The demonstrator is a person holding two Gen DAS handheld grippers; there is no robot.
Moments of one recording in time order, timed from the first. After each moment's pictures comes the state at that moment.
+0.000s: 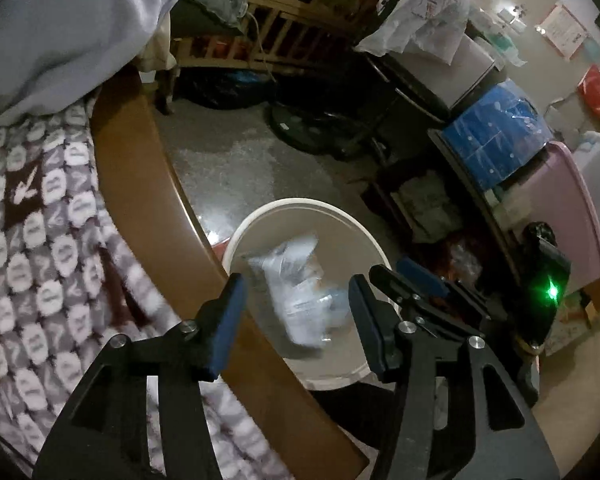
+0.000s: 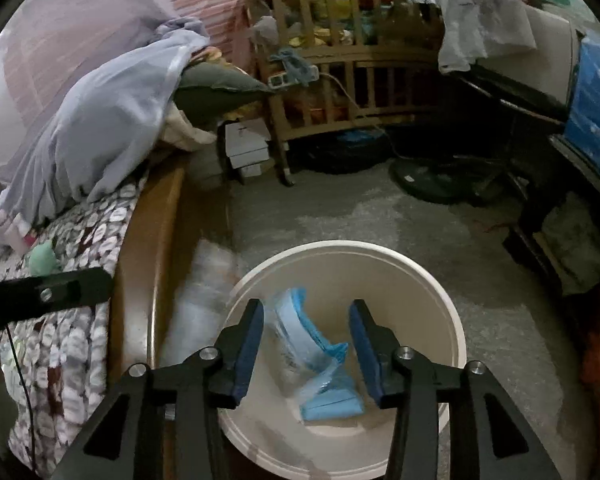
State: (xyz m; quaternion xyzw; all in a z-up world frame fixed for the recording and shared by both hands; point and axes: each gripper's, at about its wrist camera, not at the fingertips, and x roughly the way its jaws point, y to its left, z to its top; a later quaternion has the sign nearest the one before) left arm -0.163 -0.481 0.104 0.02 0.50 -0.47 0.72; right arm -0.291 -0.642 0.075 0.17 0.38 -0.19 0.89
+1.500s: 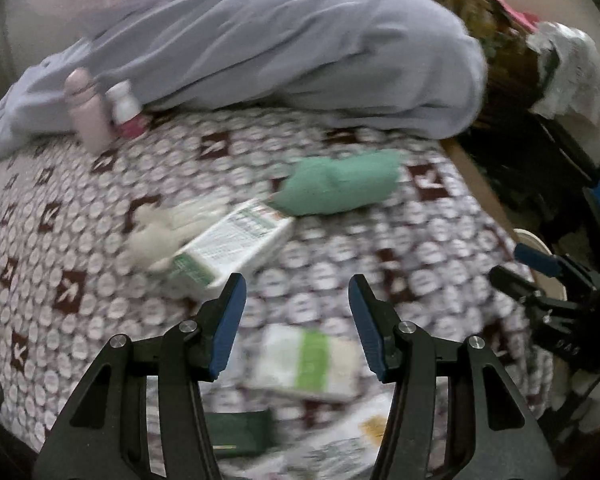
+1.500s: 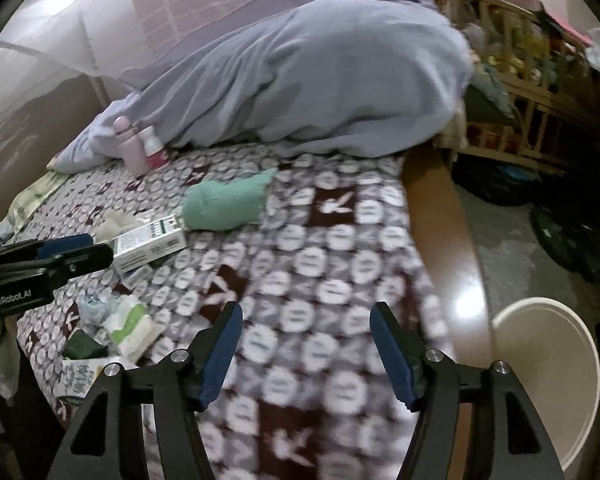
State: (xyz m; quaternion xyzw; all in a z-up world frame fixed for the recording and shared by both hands) left arm -0.100 -0.178 0.121 0.06 0.46 -0.19 0.87; right arm -0.176 -0.420 0.099 0.08 0.41 0.03 0.91
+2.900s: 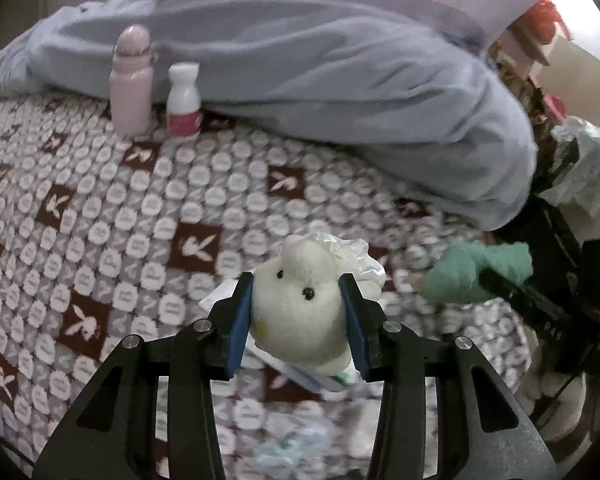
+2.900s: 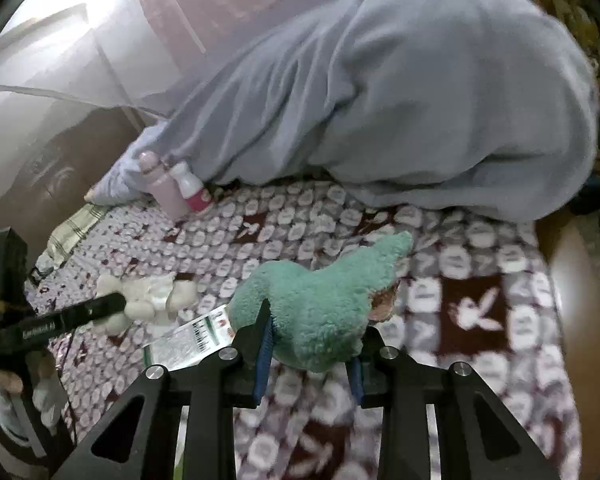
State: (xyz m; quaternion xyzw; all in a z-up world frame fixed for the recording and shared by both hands) left arm -0.015 -0.092 0.130 -0.06 0.44 -0.19 0.87; right arm -0.060 -0.382 0.098 0.15 0.37 0.12 0.91
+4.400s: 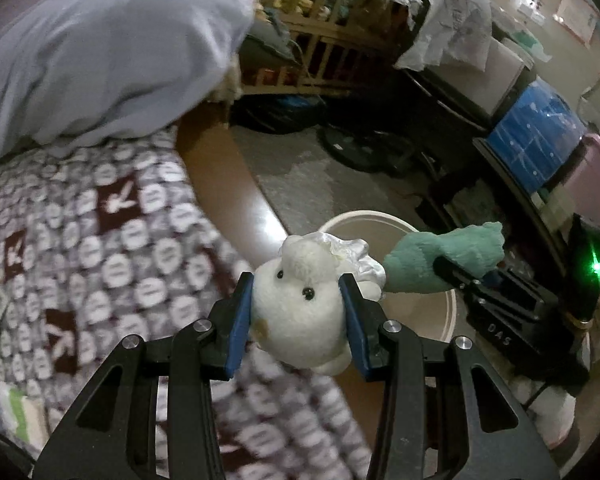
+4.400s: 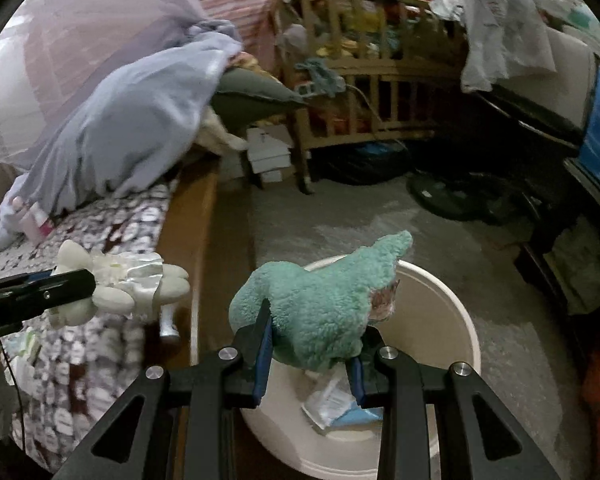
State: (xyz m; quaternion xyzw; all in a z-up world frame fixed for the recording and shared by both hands) left arm -0.165 -0.436 0.114 0.07 0.46 -0.40 0.79; right arm -0.283 -0.617 0.090 0.14 0.37 -0.17 0.90
